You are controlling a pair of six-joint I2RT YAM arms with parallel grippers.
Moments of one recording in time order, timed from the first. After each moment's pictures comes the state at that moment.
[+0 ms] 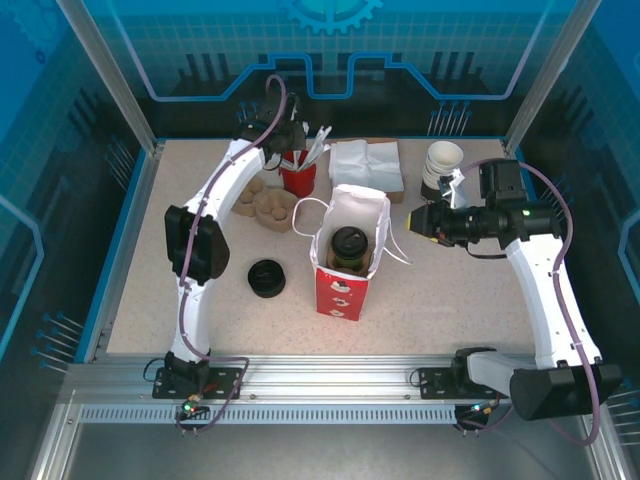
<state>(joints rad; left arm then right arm) -0.31 2.20 2.22 -0.73 -0.12 -0.32 0.06 1.18 1.34 -1.15 -0.77 0.34</state>
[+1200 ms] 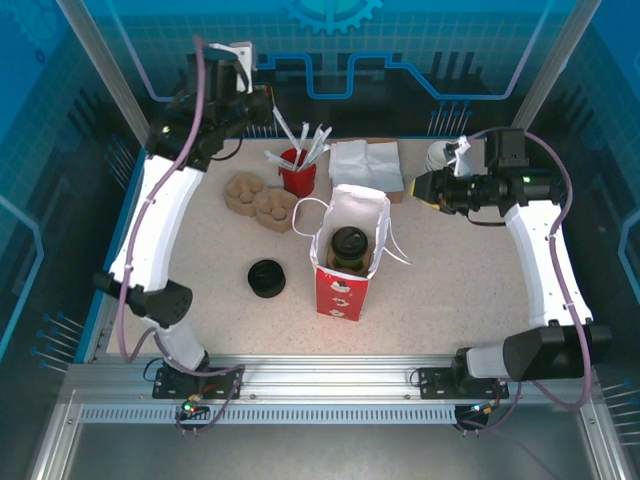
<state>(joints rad) -0.37 1.73 2.35 -1.00 -0.07 -0.30 0.01 1.38 1.56 -1.09 -0.76 0.35</state>
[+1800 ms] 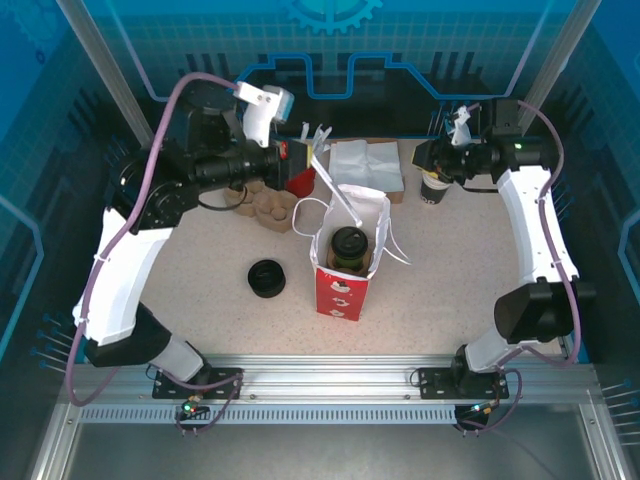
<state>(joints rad) -0.68 1.54 2.33 -1.20 0.19 -0.35 0.01 1.60 1.80 -1.06 -0.65 0.42</state>
